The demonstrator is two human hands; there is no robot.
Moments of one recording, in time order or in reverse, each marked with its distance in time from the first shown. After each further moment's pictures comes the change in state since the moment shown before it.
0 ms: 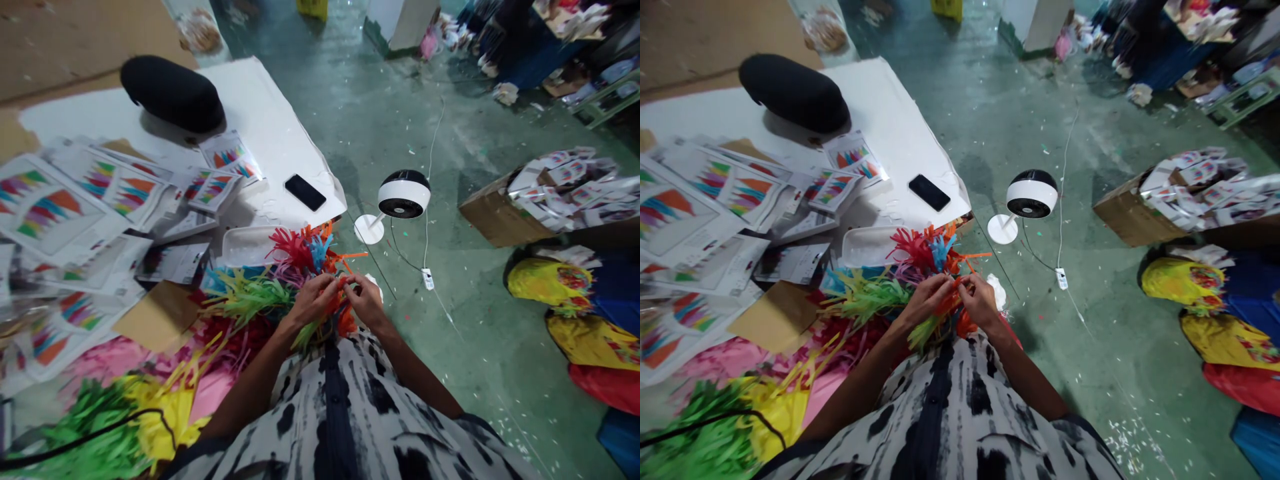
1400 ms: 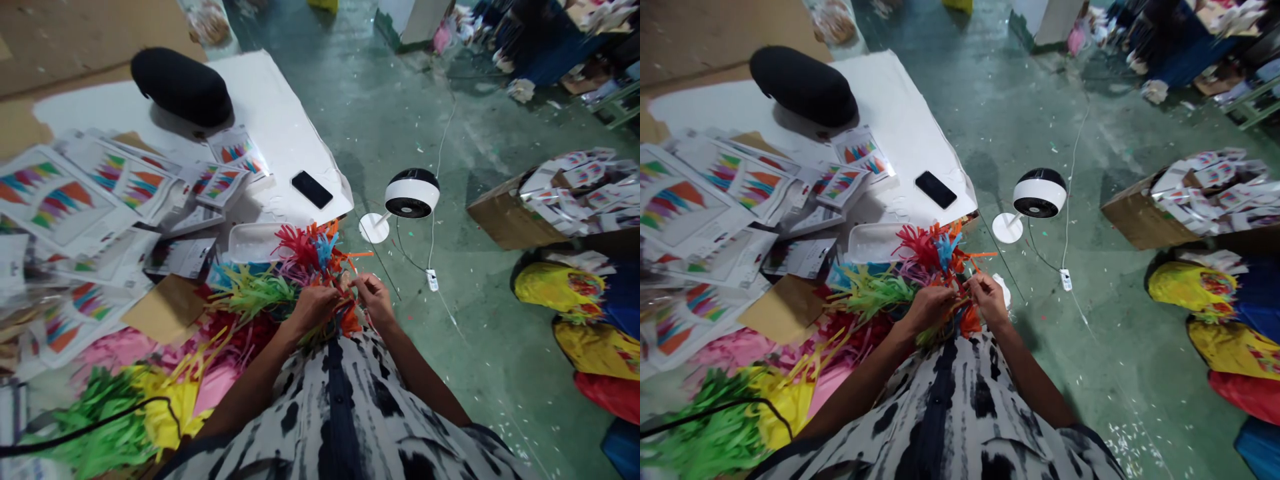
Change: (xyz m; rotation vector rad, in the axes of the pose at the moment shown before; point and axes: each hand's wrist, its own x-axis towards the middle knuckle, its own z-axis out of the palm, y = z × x) left_hand -0.018 -0.042 -0.003 0.746 -0.081 0.242; right_hand -0.001 0.019 0.003 0.350 -0.041 0.151
